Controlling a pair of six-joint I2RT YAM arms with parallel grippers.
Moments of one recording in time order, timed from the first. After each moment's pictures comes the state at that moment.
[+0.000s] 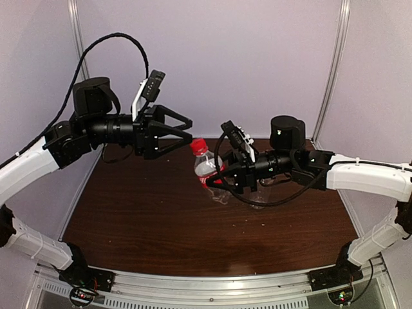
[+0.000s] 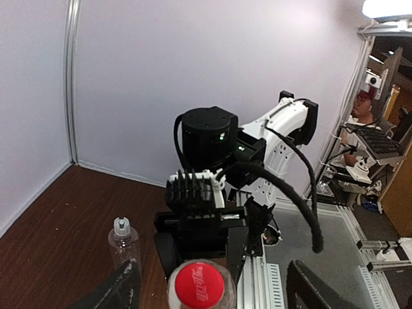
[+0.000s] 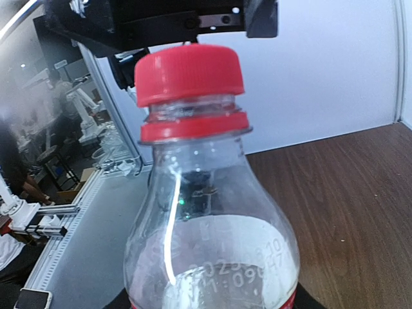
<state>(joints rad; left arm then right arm) -0.87 1.24 1.34 -0.19 0.63 -0.14 0.89 1.40 1.09 0.14 -0.77 0.15</state>
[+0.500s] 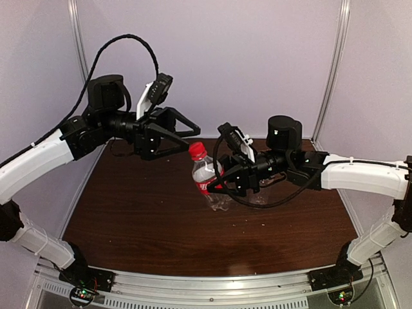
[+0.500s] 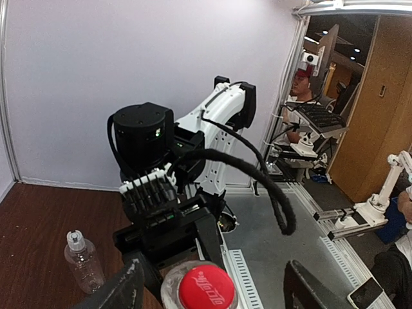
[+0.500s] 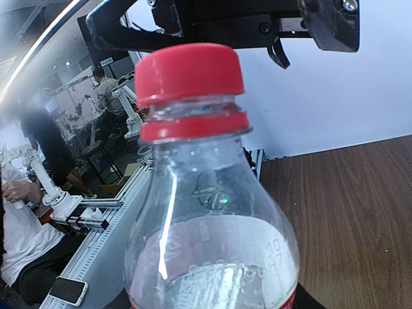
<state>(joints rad) -0.78 1.34 1.38 -0.14 1.04 -0.09 0.89 1.43 1.09 0.22 -0.99 0.25</state>
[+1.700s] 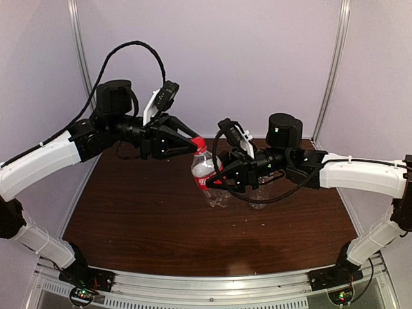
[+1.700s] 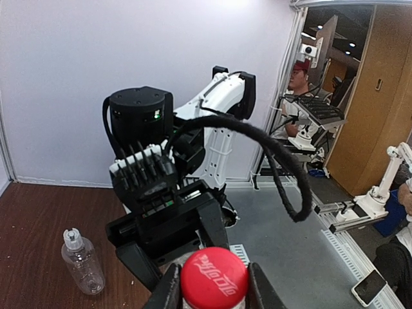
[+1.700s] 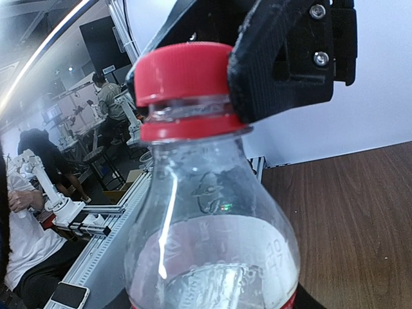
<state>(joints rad) -0.79 1.38 1.35 -0.11 1.07 -0.07 0.89 1.45 1.11 0.28 -1.00 0.29</state>
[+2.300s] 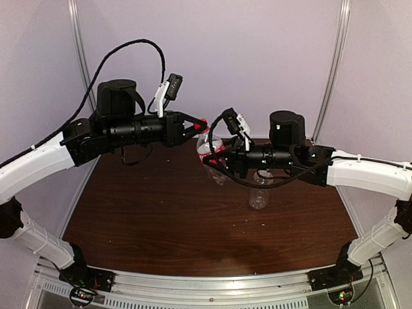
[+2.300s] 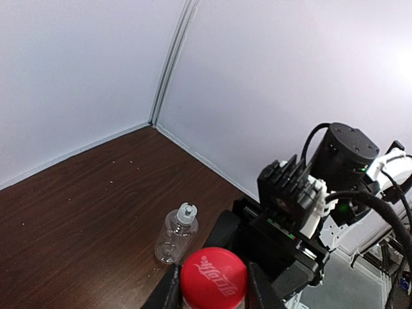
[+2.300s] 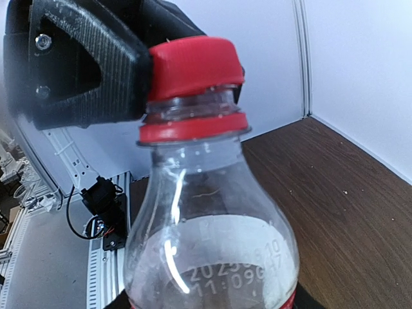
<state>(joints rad) -0.94 1.35 1.40 -0.23 0.21 -0.34 0.89 1.41 1.14 0.09 -0.42 0.16</state>
